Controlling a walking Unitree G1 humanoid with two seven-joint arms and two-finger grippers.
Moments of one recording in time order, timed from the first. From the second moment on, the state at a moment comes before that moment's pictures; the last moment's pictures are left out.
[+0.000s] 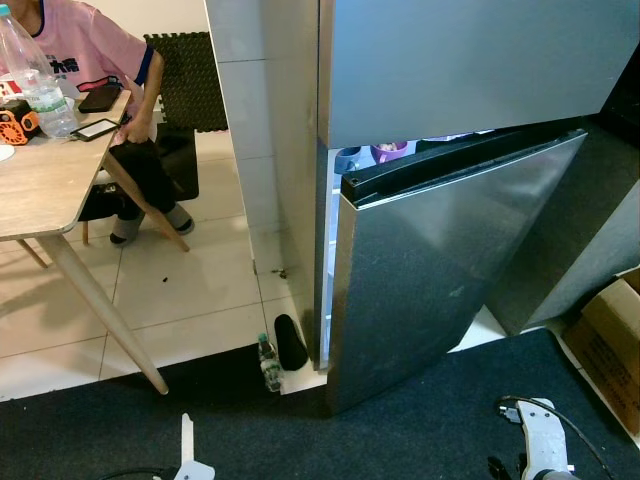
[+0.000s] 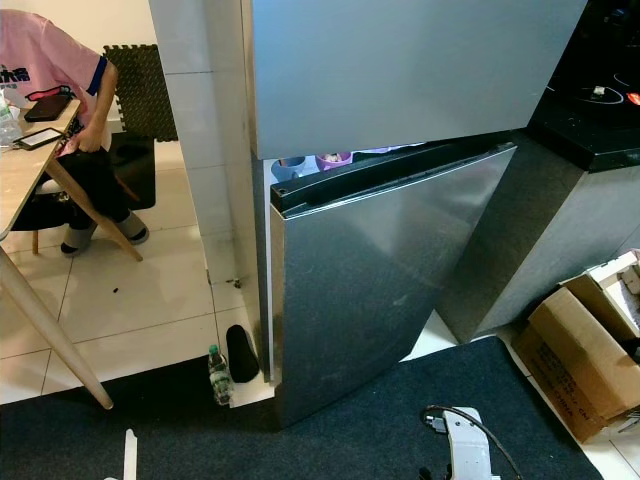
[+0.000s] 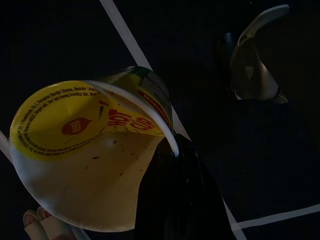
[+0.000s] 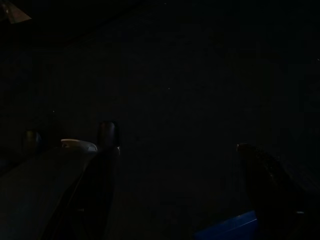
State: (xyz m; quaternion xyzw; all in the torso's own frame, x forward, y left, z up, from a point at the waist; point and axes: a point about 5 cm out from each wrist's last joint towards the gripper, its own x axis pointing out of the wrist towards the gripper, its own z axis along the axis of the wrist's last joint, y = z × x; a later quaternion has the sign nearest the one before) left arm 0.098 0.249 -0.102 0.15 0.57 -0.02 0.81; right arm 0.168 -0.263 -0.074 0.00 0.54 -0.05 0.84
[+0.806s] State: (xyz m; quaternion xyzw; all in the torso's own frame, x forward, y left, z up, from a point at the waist) left arm 0.101 0.249 -0.102 0.15 0.57 -0.02 0.81; right arm 0.166 -0.264 -0.075 0.00 0.54 -0.06 0.84
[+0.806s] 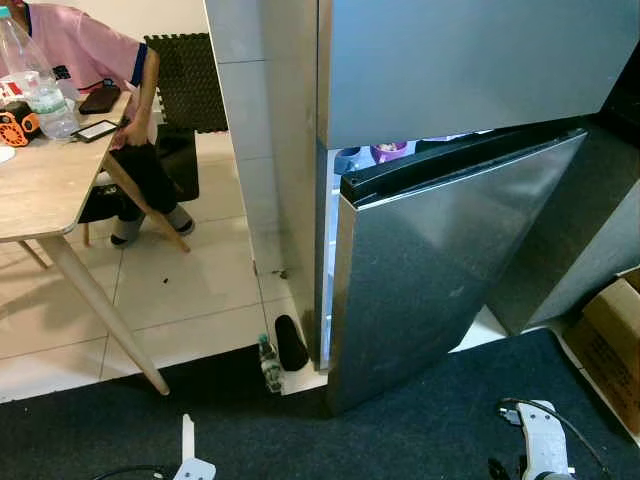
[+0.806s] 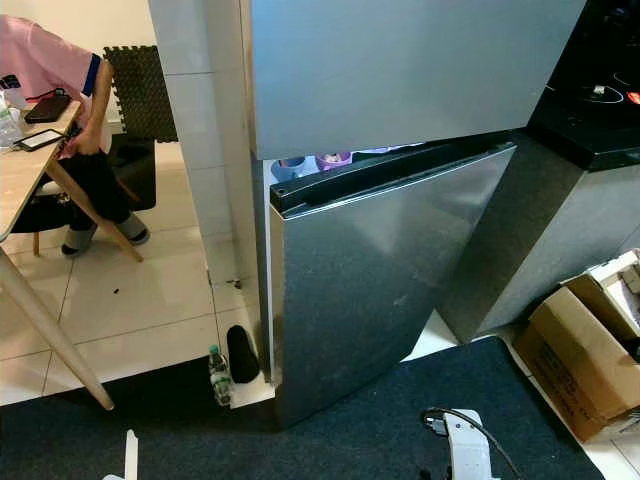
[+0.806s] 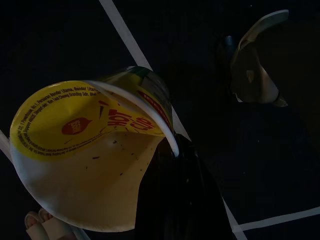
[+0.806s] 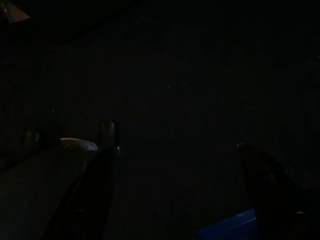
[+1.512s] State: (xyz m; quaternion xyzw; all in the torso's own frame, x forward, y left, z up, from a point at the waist) left arm 0.101 0.248 -0.102 0.15 0.57 -0.02 0.81; right arm 0.250 -0.376 0.047 0.03 0.26 -0.30 0.92
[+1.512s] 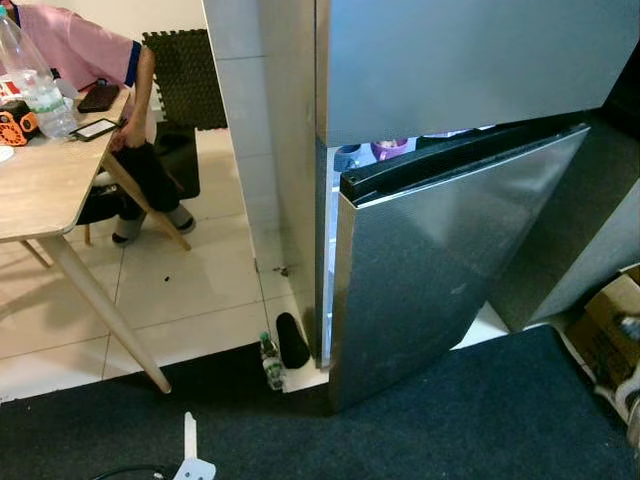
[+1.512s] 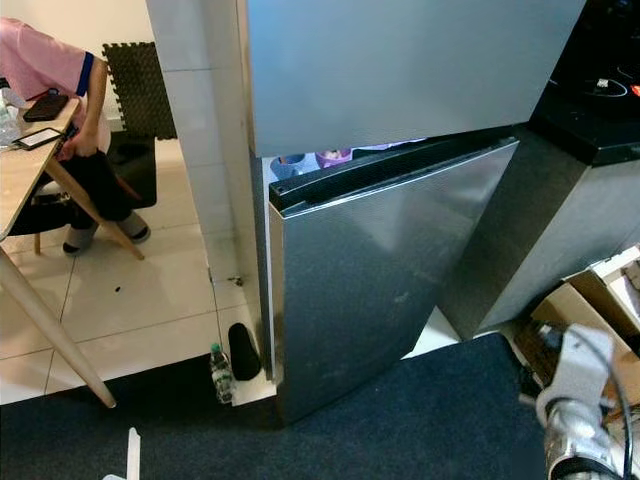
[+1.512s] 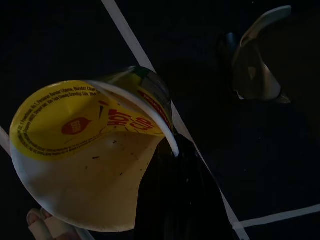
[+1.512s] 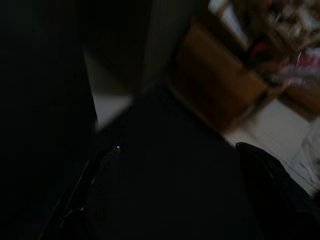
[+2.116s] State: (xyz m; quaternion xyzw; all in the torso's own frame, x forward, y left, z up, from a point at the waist) left arm 0.101 0.248 -0.102 0.15 0.57 -0.02 0.81; right arm 0.278 -0.369 0.072 0.03 0.21 -0.26 0.94
